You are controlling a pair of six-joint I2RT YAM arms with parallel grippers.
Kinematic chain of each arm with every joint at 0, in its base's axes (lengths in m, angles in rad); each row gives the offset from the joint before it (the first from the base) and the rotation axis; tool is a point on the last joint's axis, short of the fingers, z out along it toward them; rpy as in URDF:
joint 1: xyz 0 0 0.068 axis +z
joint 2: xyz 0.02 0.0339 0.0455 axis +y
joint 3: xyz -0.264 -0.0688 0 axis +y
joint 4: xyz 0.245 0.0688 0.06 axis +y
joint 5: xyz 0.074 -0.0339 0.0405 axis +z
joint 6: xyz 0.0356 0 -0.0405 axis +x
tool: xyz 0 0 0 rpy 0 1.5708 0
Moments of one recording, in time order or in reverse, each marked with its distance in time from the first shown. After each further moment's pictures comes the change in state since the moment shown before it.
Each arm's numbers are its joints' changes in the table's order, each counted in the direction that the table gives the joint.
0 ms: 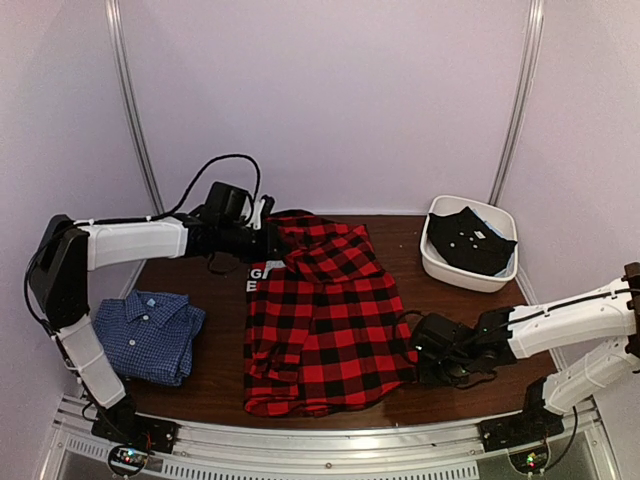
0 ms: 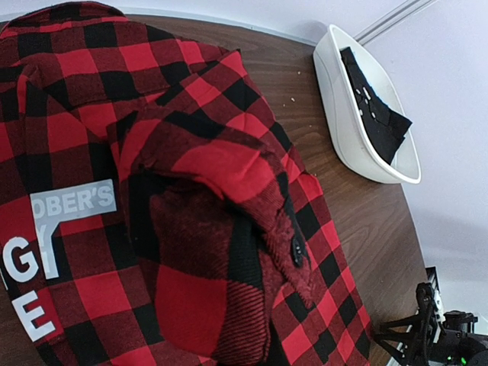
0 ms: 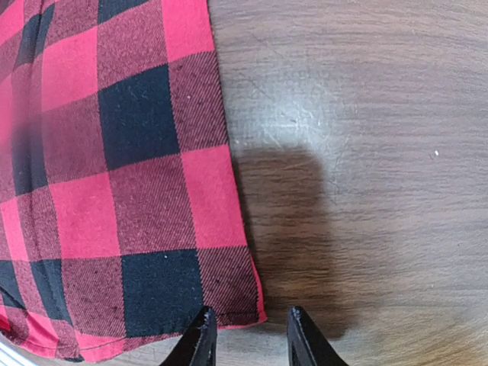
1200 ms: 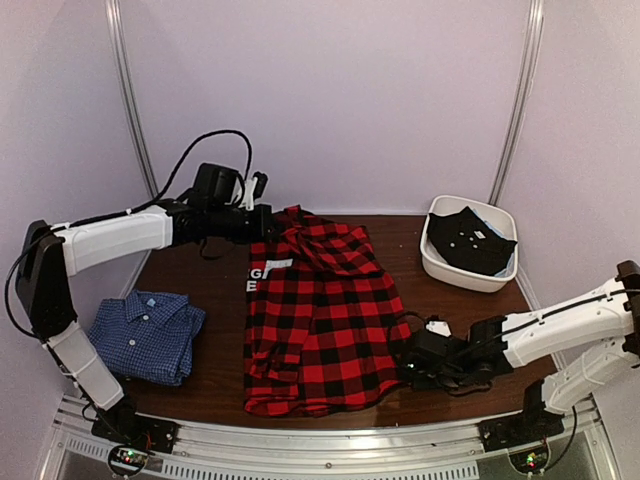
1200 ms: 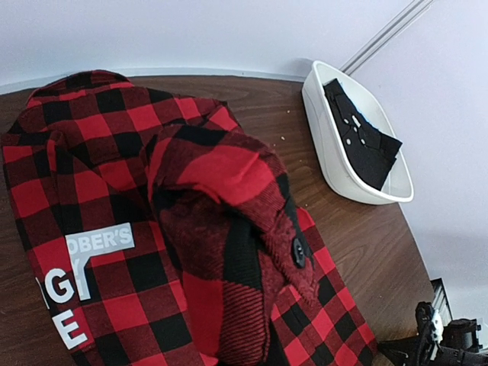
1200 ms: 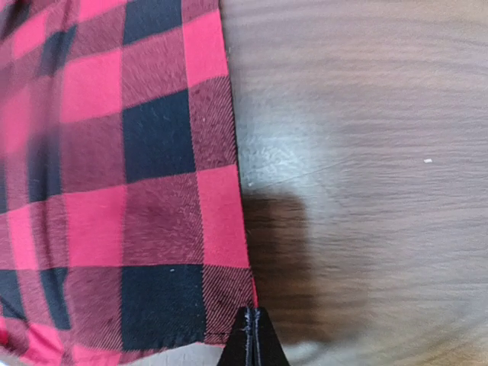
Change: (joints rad) left arm -0.007 -0.102 -0.040 0.058 0.080 0.059; right arm 0.122 0.067 -0.022 -0.014 -0.164 0.098
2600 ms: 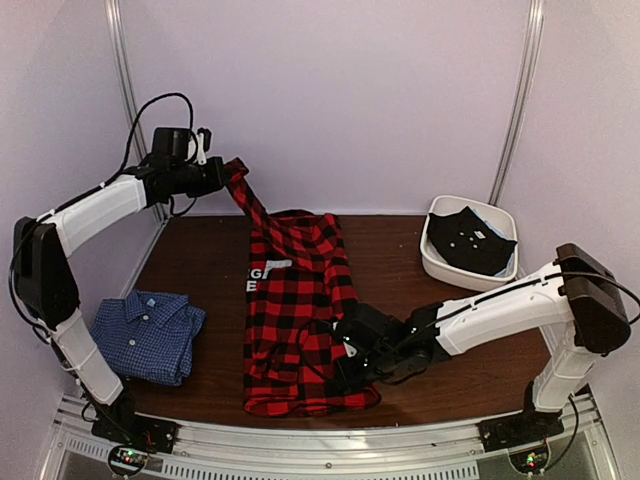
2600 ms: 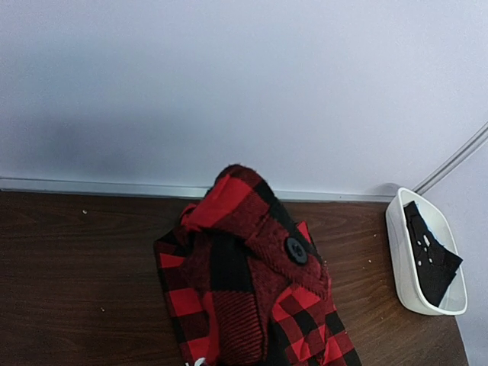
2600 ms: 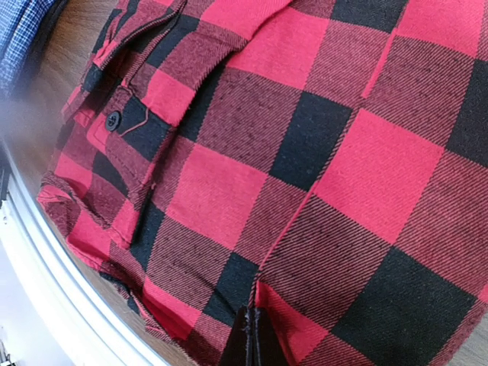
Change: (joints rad) left arm 0.277 0.045 -0.234 0.058 0.121 0.085; right arm -0.008 0.338 -0.345 -0.287 0.422 -0.484
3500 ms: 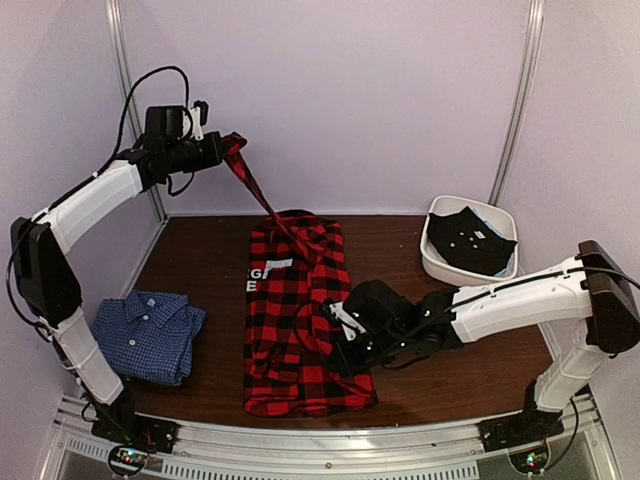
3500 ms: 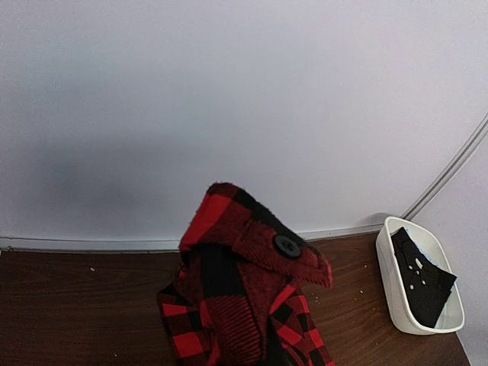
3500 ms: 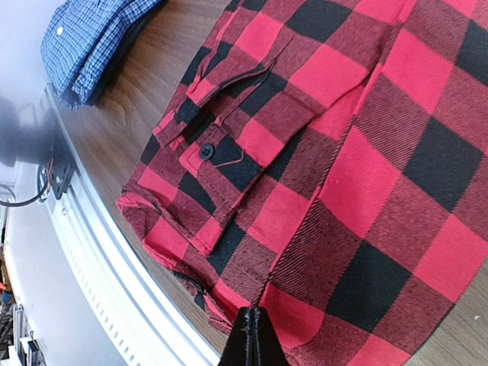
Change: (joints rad) left arm 0.002 0.024 -0.177 0.011 0.018 0.063; right arm -0.043 -0.087 -0.024 -0.033 0.120 -0.090
